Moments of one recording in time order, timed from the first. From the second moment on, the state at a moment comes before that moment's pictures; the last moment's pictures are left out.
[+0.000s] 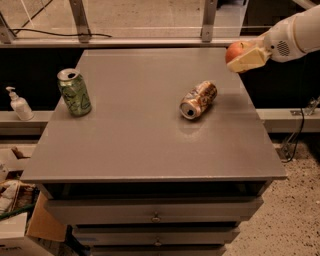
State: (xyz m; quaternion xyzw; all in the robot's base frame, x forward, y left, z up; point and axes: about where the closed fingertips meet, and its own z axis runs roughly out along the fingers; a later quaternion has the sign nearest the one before) arm 0.672 -0.229 0.942 -0.41 0.80 0.09 0.43
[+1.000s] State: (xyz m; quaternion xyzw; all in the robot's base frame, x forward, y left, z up) arm 0.601 -0.223 0.890 -0.46 0.79 0.11 0.38
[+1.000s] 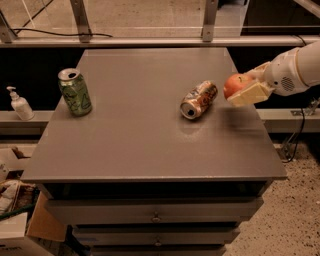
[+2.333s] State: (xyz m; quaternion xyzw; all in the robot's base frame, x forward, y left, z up) arm 0.598 -0.205 0.838 -0.47 0.79 0.13 0.37
